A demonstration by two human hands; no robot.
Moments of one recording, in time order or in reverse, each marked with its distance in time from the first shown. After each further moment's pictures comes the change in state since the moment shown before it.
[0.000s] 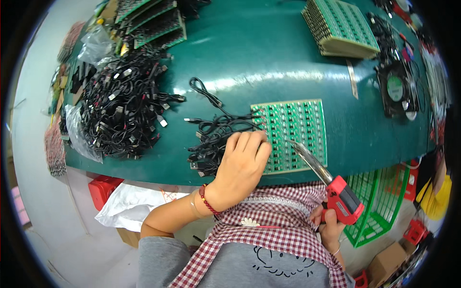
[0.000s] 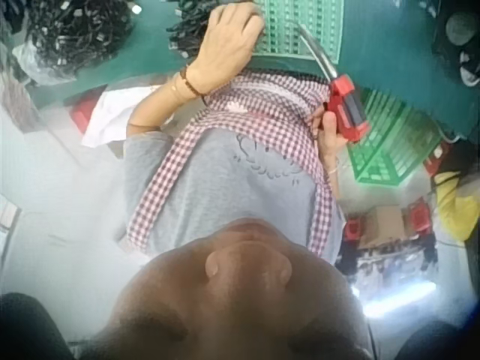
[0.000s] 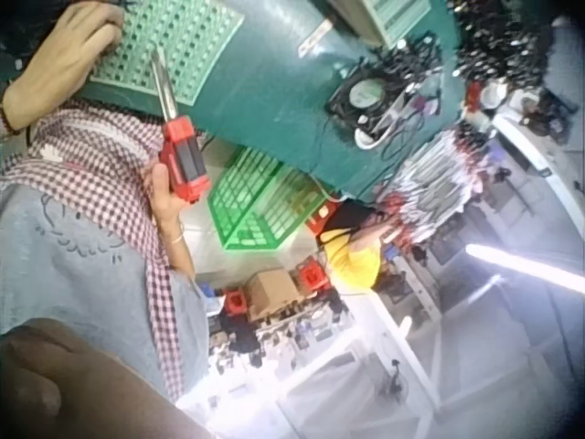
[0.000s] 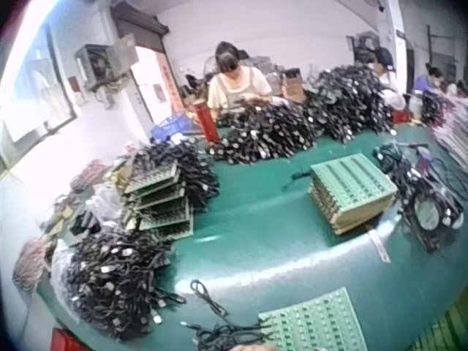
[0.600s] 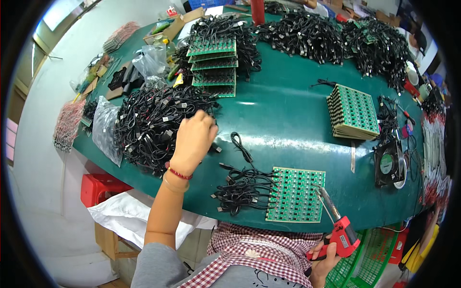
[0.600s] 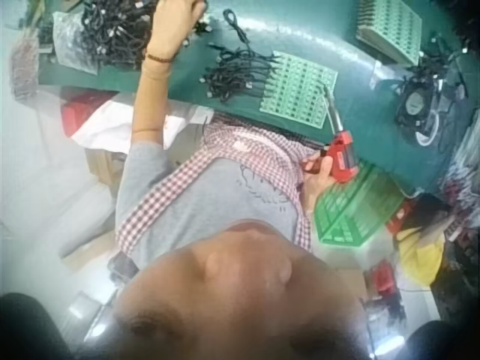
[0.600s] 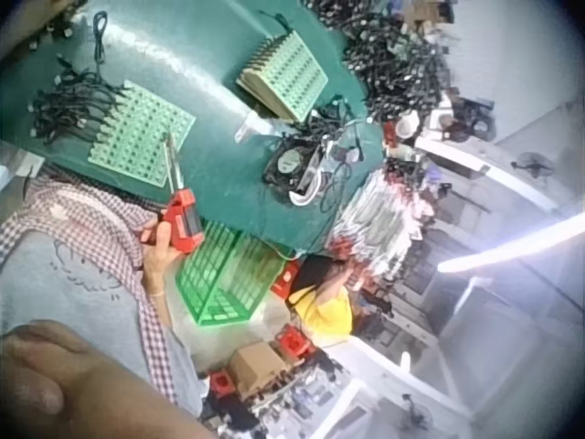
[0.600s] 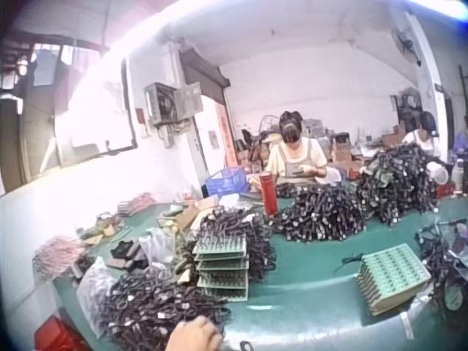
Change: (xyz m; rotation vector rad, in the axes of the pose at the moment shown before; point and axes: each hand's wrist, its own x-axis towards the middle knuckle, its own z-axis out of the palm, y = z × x) left_hand 0.020 -0.136 -0.107 0.401 0.246 -0.379; right_hand 0.031 -0.003 0.005 0.074 0.120 -0.273
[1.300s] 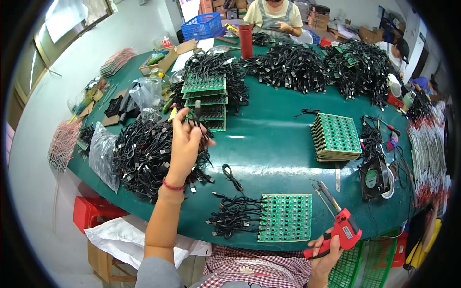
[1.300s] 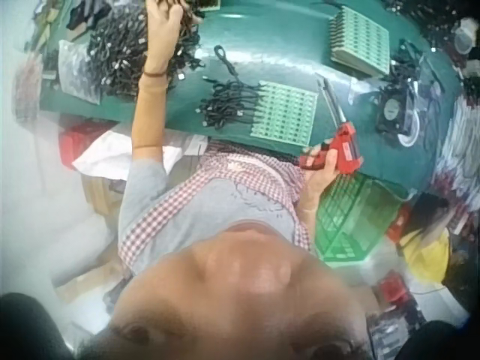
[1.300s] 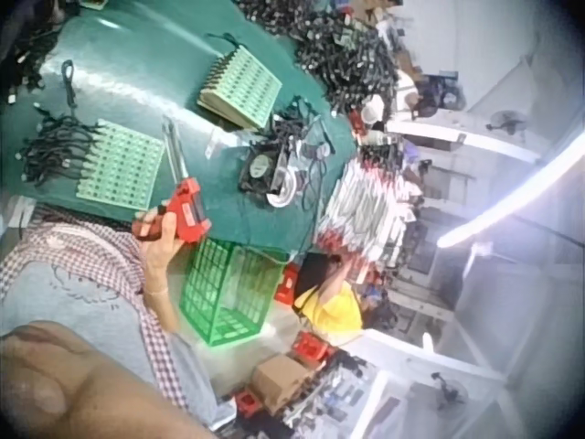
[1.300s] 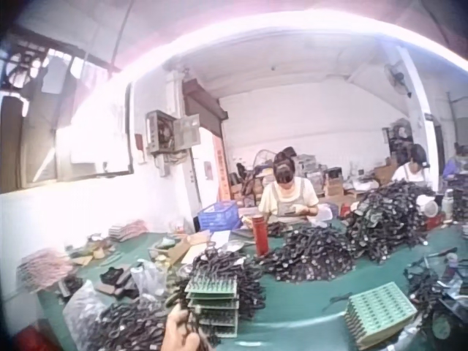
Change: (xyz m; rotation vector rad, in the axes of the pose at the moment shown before) left_hand 0.044 0.012 -0.030 -1.378 0.237 -0.336; right_hand 0.048 -0.036 0.054 0.213 0.048 -0.062
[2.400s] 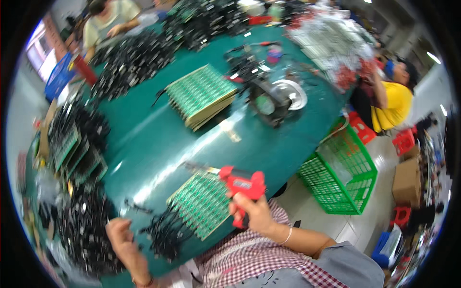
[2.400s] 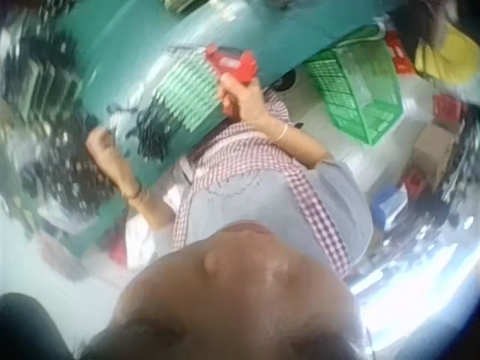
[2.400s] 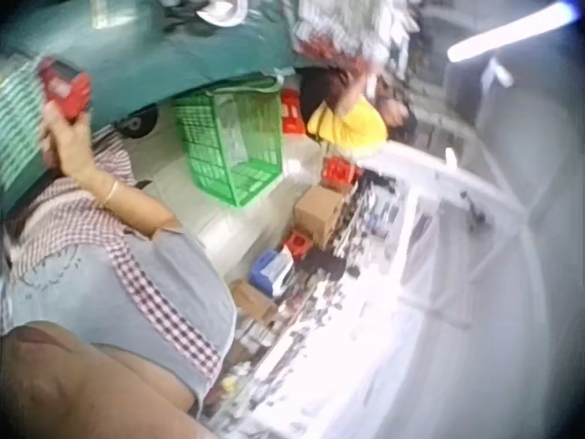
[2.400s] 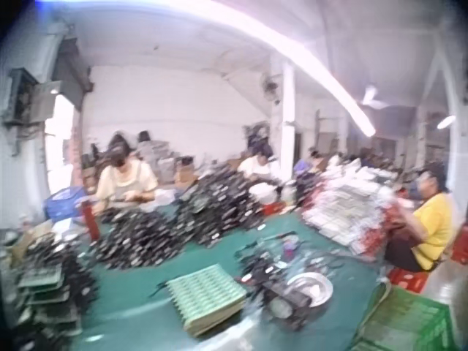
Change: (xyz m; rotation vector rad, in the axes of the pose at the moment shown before) left_hand -0.115 -0.006 0.013 0.565 -0.304 0.290; right_hand 0.003 0.021 0.008 -0.060 -0.033 0.302
